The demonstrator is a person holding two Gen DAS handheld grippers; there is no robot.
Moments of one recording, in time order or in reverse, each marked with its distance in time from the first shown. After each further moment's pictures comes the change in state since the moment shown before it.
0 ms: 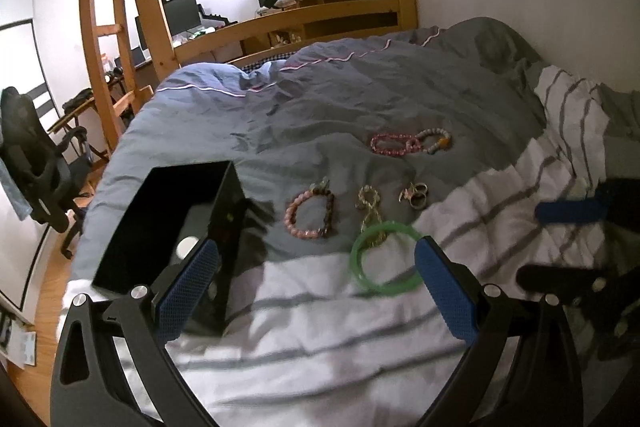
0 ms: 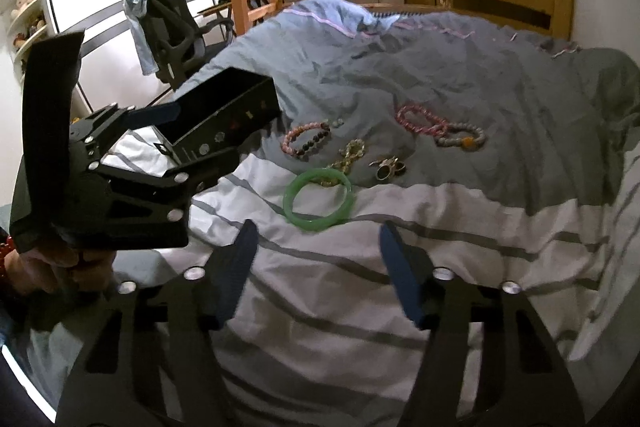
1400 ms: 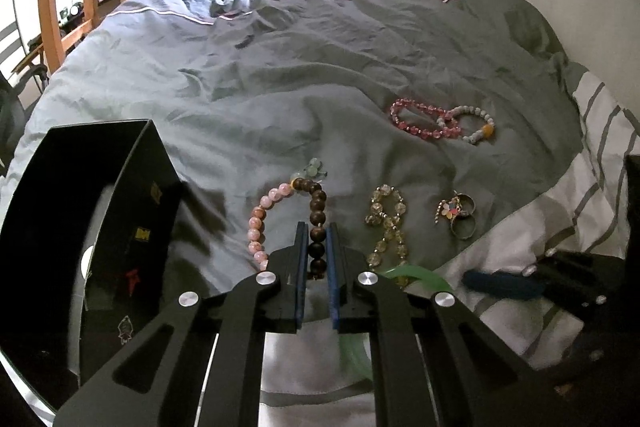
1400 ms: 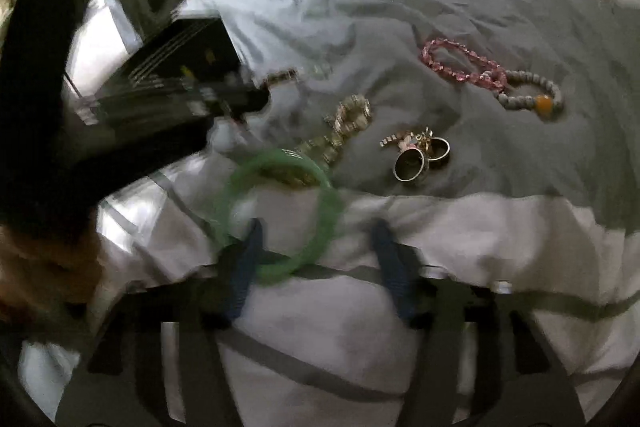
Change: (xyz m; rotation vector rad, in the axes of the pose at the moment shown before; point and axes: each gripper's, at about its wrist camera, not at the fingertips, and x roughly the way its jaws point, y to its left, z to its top) left arm 0.119 0.012 0.021 -0.106 0.217 -0.136; right arm 0.133 -0.018 0.011 0.011 0.184 -0.013
